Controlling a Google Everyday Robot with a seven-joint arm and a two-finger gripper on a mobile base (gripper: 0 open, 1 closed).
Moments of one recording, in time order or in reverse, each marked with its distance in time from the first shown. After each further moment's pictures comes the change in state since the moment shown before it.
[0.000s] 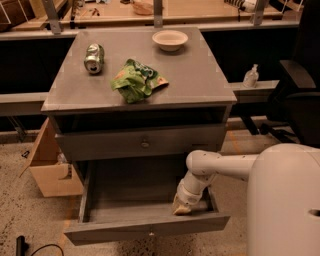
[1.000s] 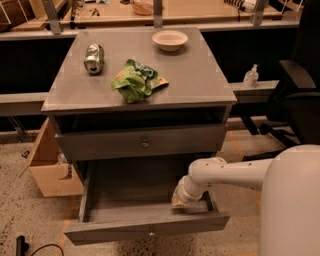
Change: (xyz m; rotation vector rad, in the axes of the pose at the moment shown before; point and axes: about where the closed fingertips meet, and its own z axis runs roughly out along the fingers) arm -0.003 -0.041 -0.017 0.322 0.007 -0.033
